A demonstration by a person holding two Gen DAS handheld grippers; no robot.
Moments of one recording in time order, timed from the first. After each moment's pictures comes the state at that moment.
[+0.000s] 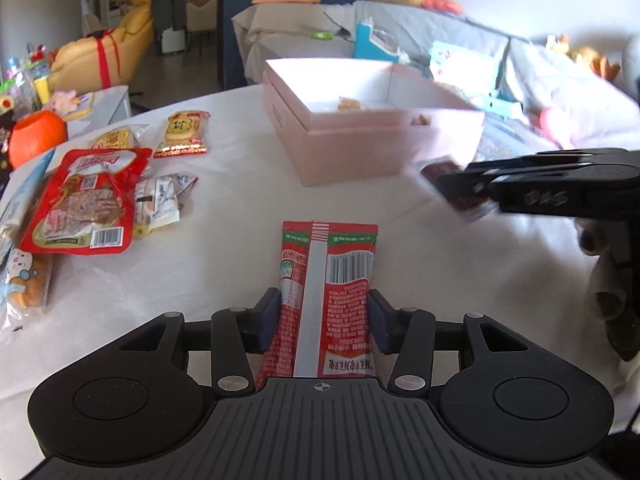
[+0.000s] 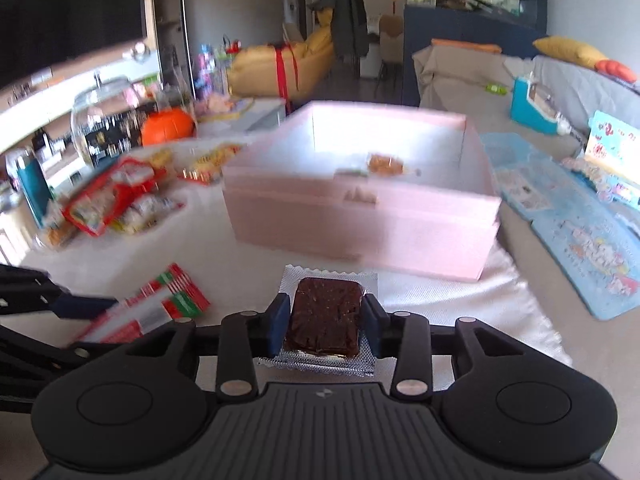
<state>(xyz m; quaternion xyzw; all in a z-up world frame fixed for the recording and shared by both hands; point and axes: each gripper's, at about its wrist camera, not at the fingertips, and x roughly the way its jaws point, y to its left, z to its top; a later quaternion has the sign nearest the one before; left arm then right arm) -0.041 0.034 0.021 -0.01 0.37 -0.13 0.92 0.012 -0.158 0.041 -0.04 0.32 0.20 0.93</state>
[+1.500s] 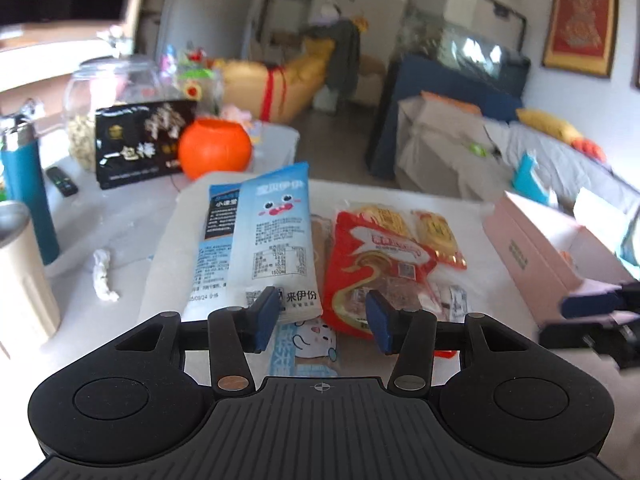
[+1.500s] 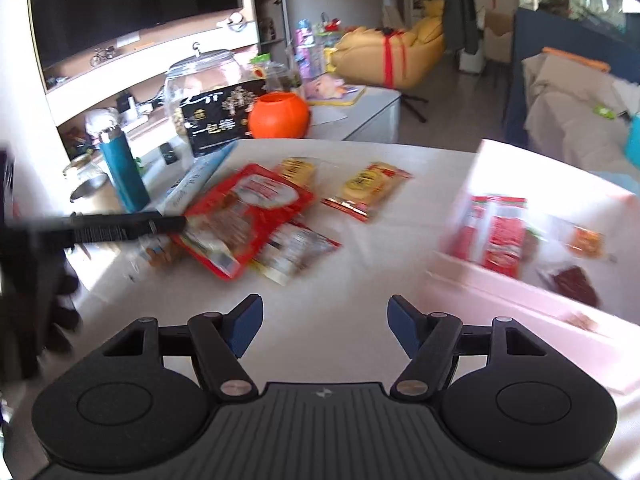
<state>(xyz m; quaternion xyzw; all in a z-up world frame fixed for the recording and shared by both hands) -0.028 0.199 0.018 -0.14 0.24 0.09 0.96 0.044 -0.026 0.071 -0.08 0.35 0.34 0.87</state>
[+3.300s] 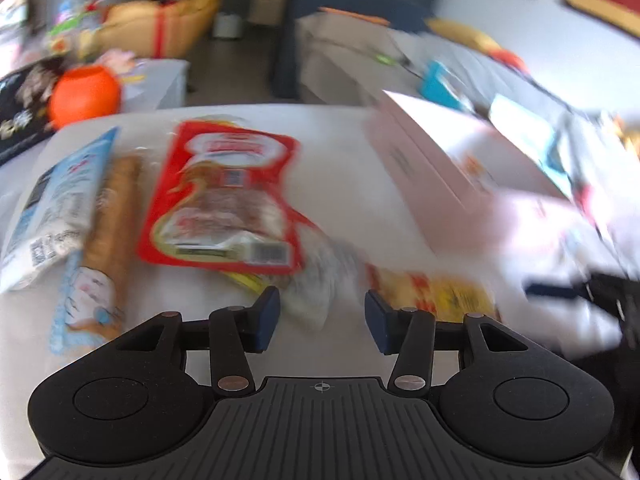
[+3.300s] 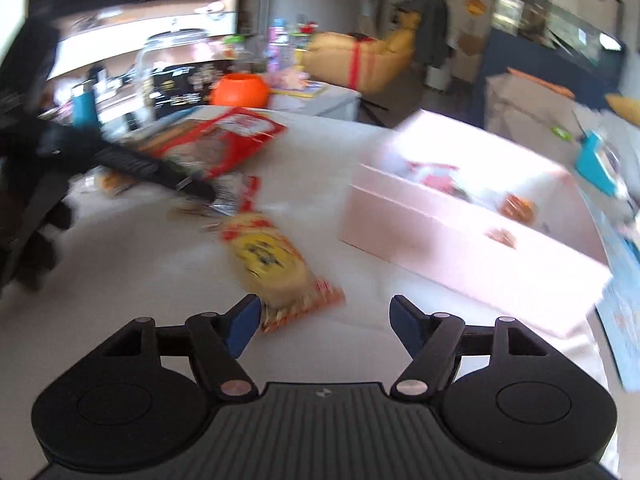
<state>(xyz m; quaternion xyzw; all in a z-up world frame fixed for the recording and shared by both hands) 0.011 0.125 0.015 -0.08 0.36 -0.09 0.92 0.009 -0.088 0.033 -0.13 0.32 0.27 0.90</state>
